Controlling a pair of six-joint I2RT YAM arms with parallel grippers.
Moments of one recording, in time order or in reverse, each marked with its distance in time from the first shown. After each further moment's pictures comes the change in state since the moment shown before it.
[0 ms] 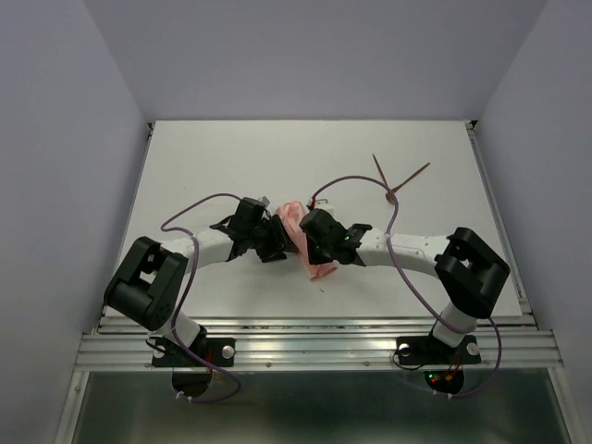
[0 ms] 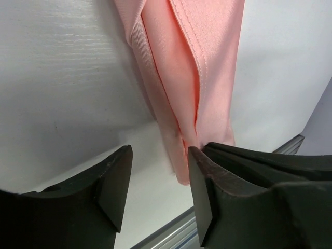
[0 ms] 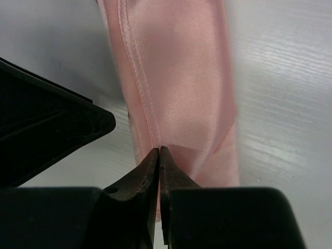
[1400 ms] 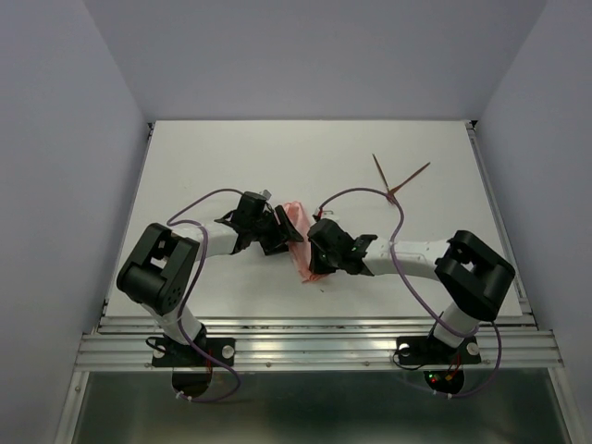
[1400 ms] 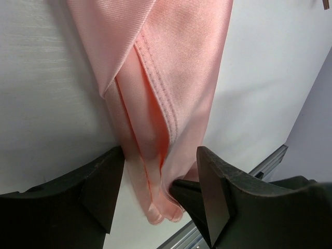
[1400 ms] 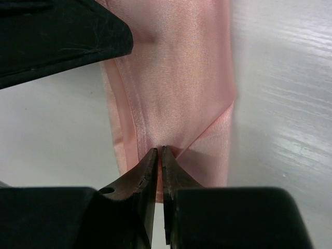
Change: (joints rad) left arm 0.032 0.116 0.046 0.120 0.026 -0.032; right arm 0.000 -0.032 -0.150 0.145 -0.098 0.071
